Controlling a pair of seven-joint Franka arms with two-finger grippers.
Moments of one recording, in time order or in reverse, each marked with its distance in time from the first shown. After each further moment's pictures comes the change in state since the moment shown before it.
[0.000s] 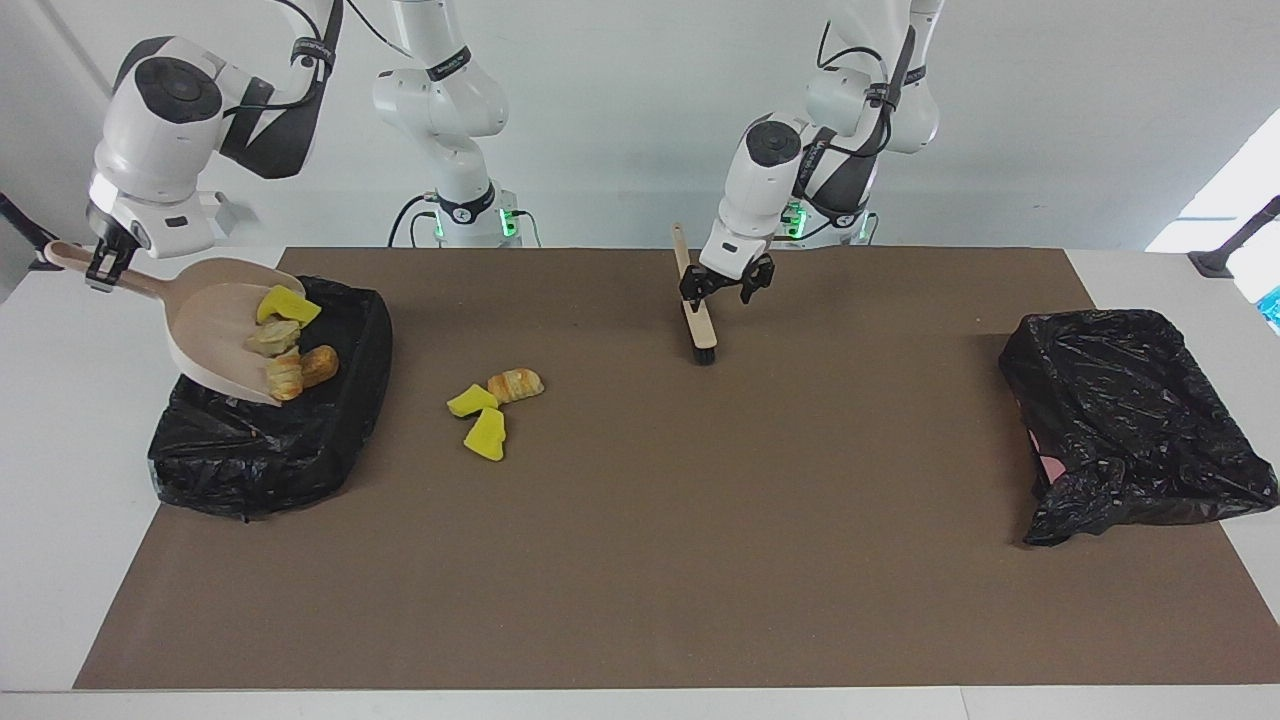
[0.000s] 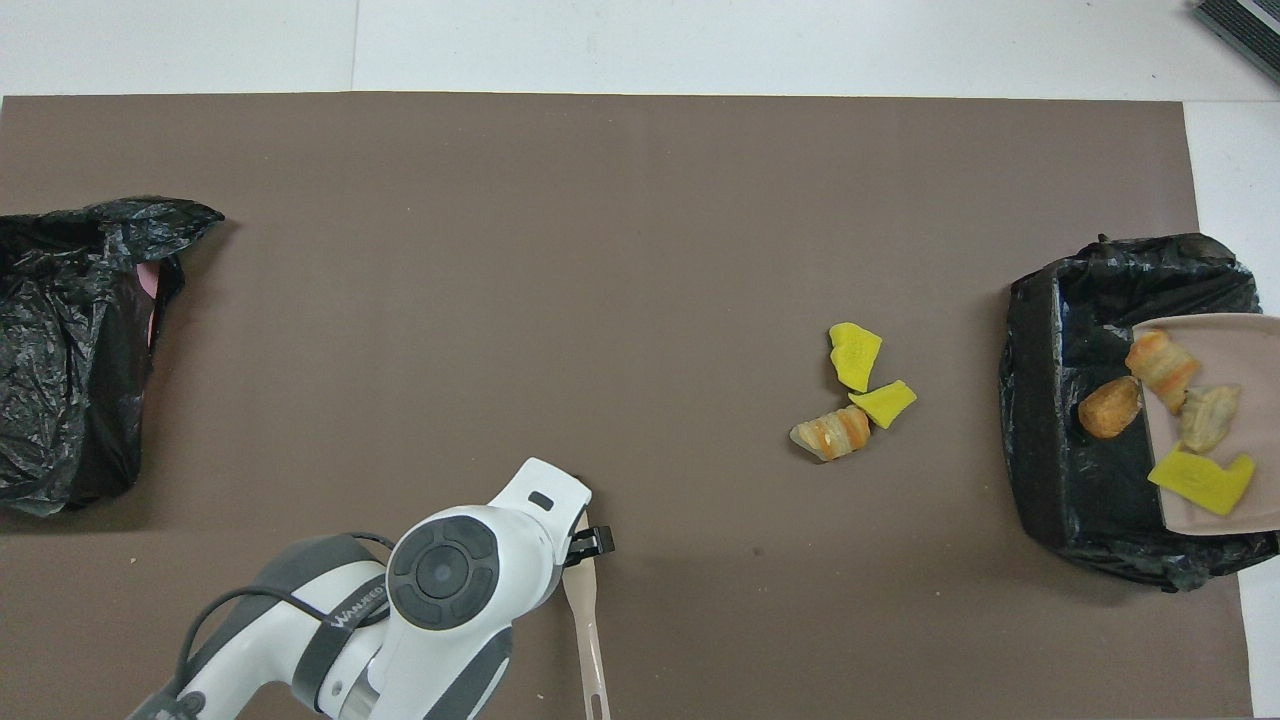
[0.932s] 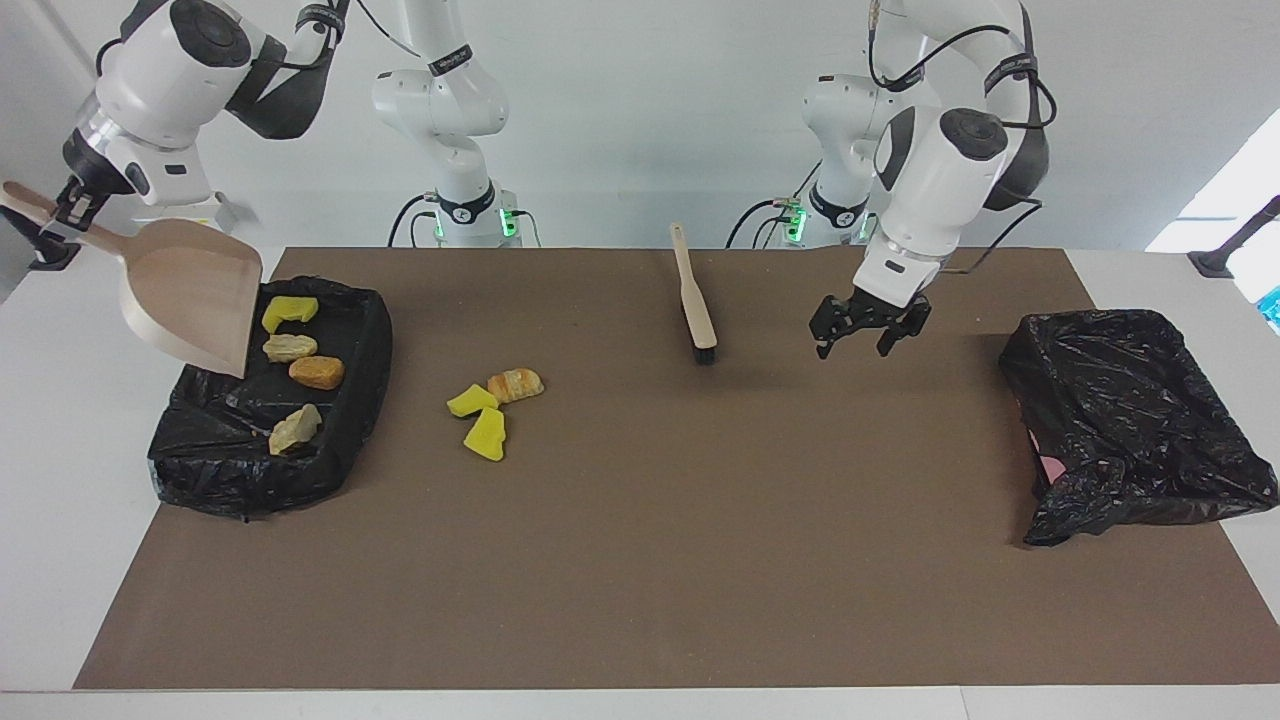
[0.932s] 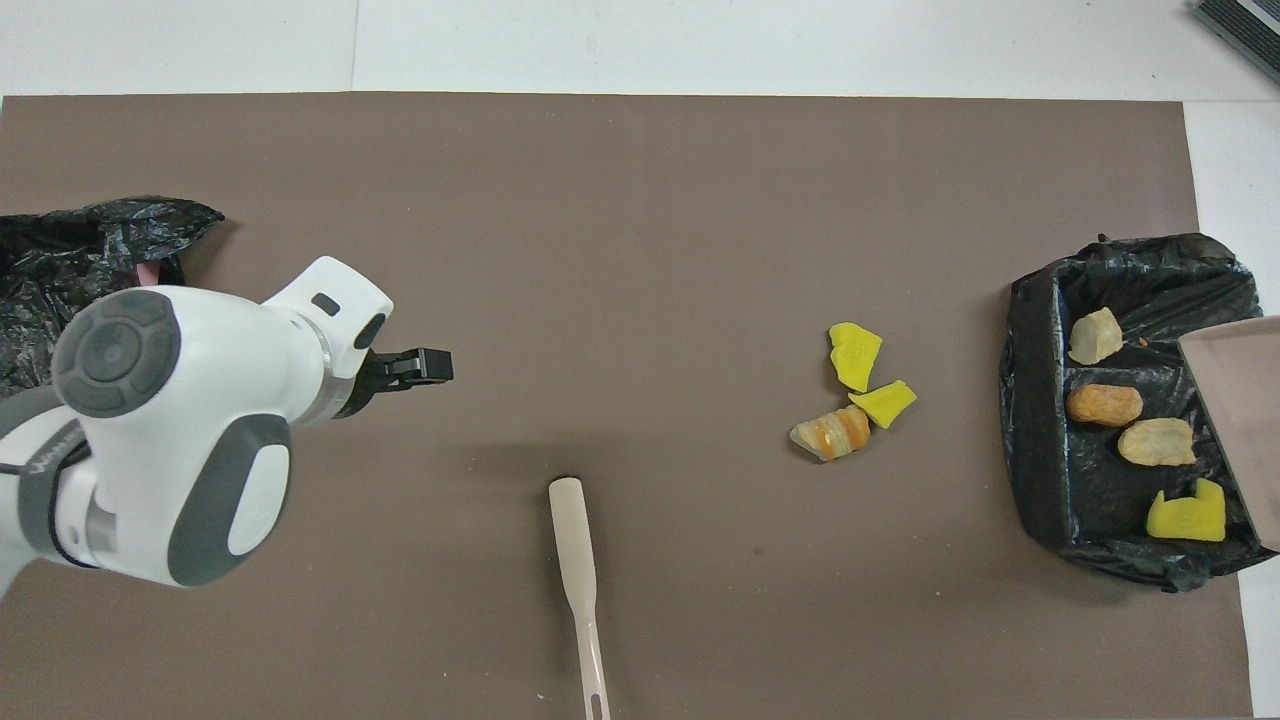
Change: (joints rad) left arm 0.408 0.072 0.004 0.372 0.025 -0.228 0.561; right arm 0.036 -0.122 0.003 0.006 -0.124 -0.075 0.080
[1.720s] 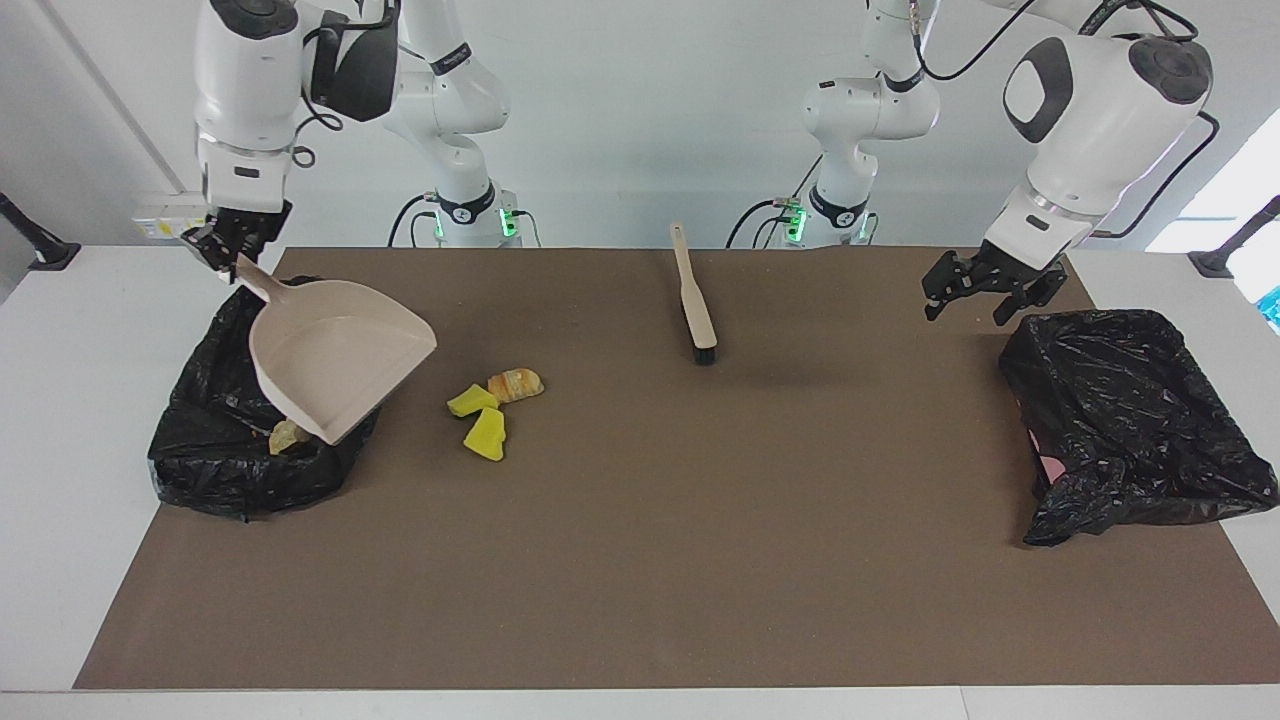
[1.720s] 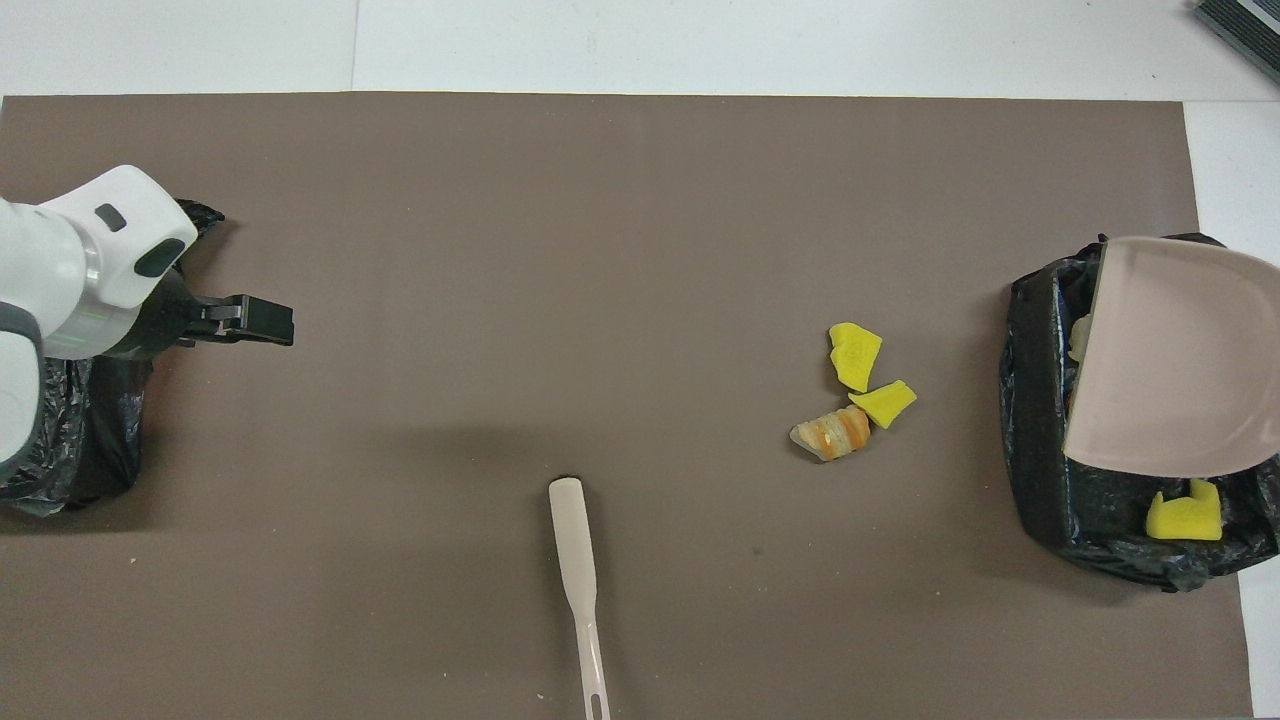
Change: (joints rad) left arm 0.189 0.017 0.001 0.274 0.018 -0.364 0.284; right arm 0.215 0.011 0.077 0.005 0.552 -0.125 0.691
